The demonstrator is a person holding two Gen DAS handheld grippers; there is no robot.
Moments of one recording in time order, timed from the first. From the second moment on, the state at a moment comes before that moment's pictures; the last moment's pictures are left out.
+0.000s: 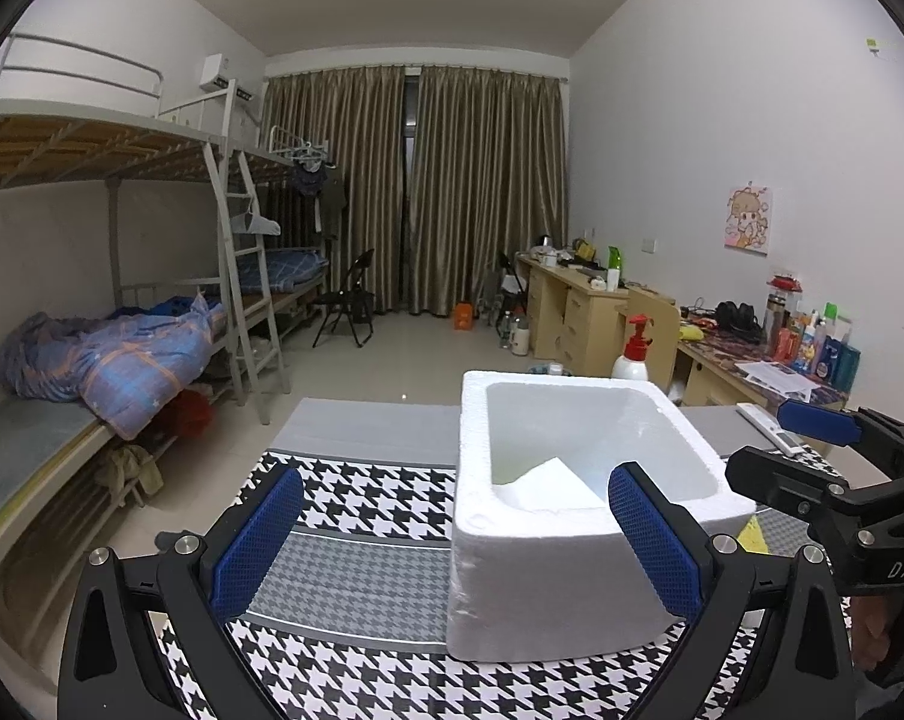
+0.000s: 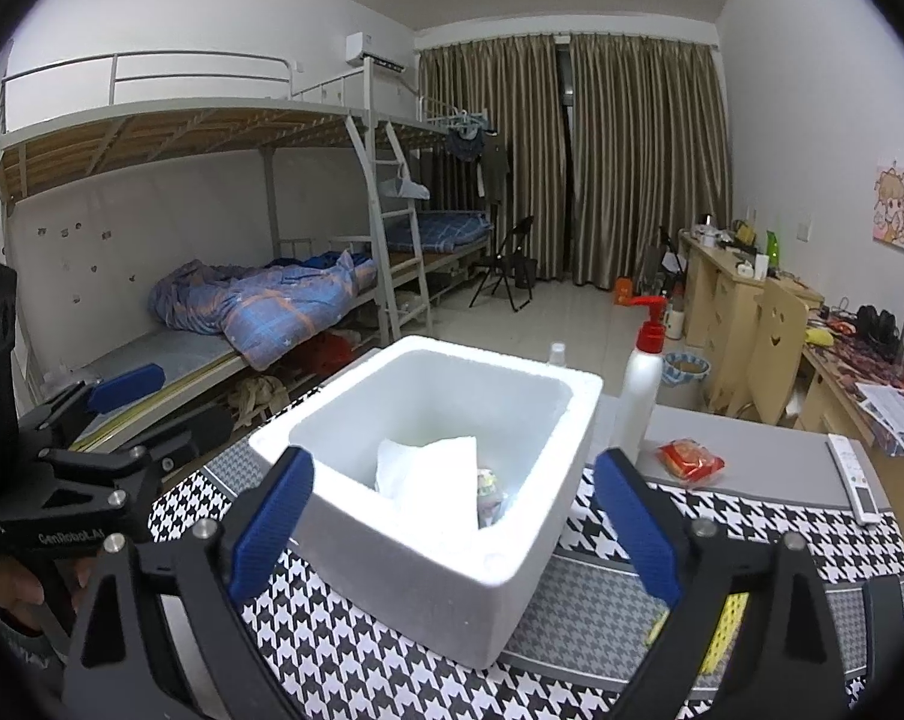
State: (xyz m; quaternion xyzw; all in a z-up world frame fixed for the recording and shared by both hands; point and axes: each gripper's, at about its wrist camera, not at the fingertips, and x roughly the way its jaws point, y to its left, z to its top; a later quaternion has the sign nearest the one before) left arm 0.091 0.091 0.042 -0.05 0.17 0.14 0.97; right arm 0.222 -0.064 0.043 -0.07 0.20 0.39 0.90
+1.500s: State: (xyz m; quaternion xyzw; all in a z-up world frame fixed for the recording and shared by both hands) left arm 0.060 0.034 0.026 -0.02 0.16 0.07 0.98; right arm 0.190 -0.135 0.012 -0.04 0.20 0.34 0.92
